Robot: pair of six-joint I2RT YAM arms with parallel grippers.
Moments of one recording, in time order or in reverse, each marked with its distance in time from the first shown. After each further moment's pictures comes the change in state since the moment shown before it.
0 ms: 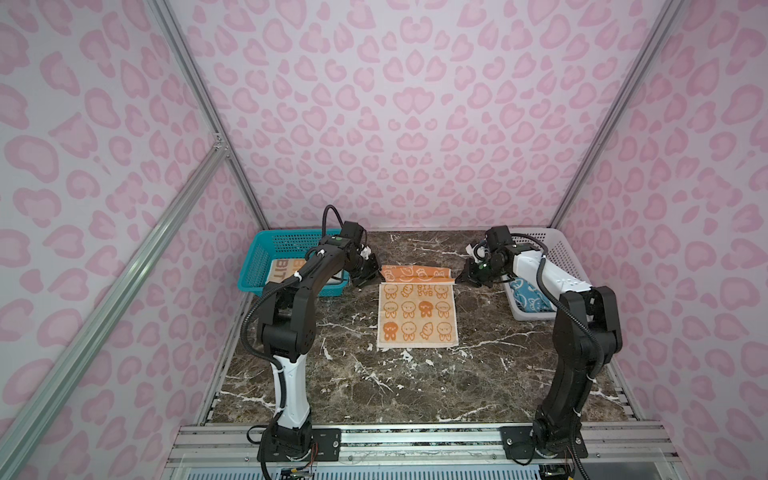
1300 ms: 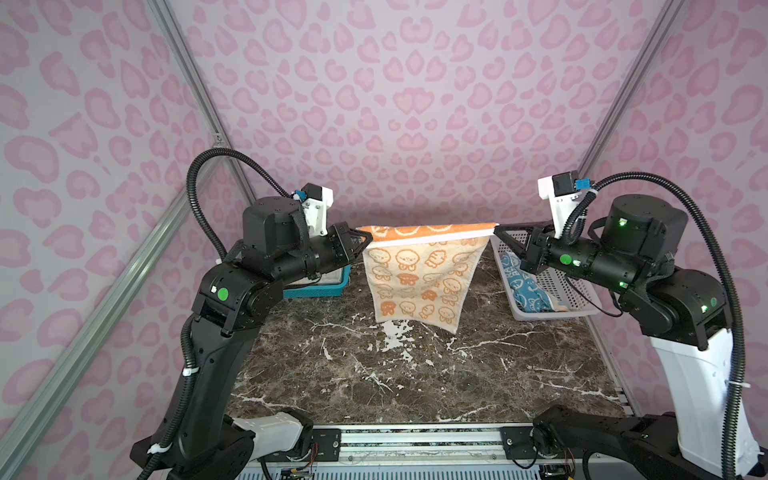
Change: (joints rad) left arm -0.181 -0.686 0.341 -0.168 -0.177 -0.157; right arm 0.262 -0.600 0.632 -0.310 0.231 -0.077
